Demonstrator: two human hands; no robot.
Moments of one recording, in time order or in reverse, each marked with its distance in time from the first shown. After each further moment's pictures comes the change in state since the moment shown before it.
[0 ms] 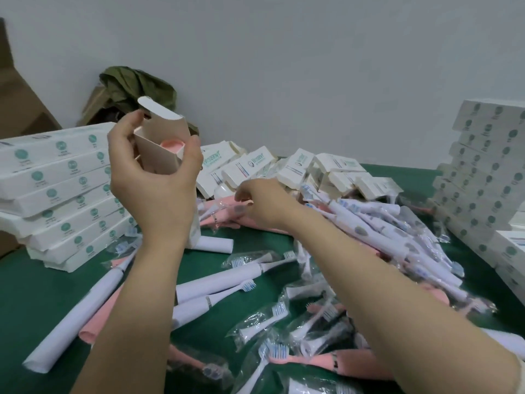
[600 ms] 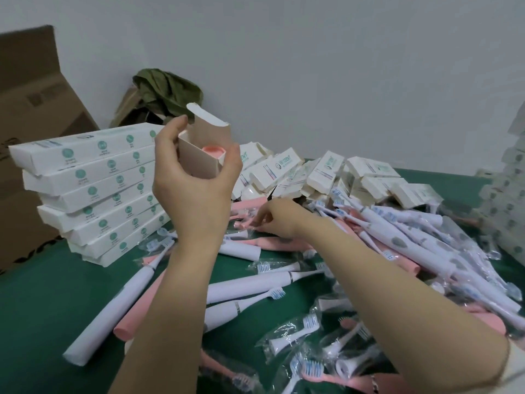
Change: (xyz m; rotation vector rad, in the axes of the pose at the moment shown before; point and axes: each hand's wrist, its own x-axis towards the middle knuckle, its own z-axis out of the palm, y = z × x) left_hand 0.003 -0.010 -0.002 0.065 -0.063 -0.008; right_hand 0.045 0.020 0.041 -0.039 -0.152 -0.053
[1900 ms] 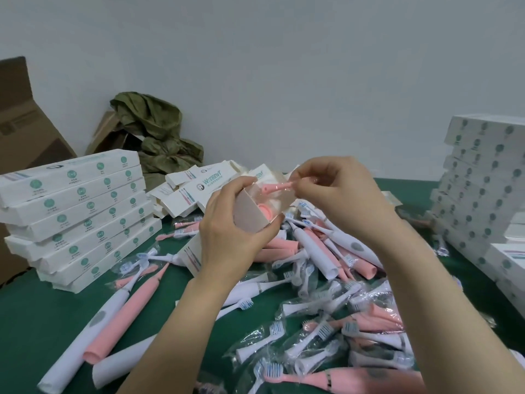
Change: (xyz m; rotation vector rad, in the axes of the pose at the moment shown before) left_hand -0.054 0.008 0.028 0.050 -0.400 0.119; right_hand -0.150 -0.021 -0.100 0.482 0.616 0.002
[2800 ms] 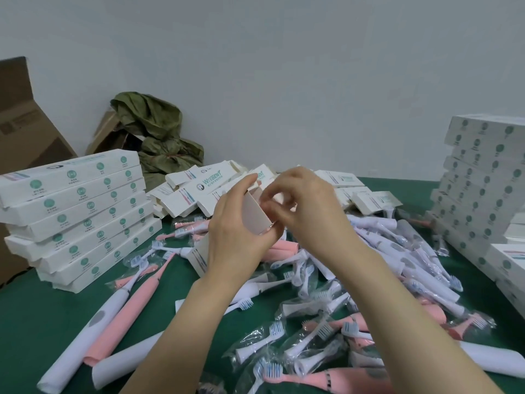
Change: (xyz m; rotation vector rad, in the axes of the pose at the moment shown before) left_hand -0.001 0.005 0.007 0.037 -0.063 -0.021; right_hand 0.001 0.011 0.041 -0.222 0.069 -0.213
